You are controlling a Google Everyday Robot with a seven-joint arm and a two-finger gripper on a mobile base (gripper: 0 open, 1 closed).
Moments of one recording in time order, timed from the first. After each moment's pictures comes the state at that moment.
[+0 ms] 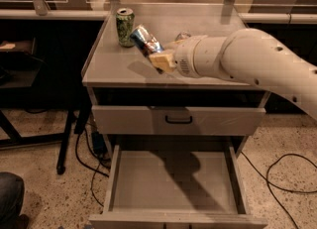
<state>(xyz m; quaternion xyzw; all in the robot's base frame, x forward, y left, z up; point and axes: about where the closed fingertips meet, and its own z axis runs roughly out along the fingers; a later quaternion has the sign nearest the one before) 0.626 -0.019 0.913 -0.36 0.75 0.14 0.54</state>
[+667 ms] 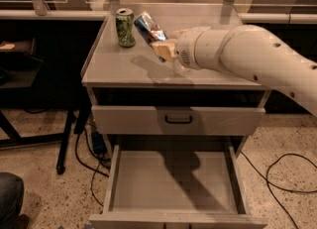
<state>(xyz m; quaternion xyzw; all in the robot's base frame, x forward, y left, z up) 0.648 -0.026 0.936 -0.33 0.74 0.12 0.57</state>
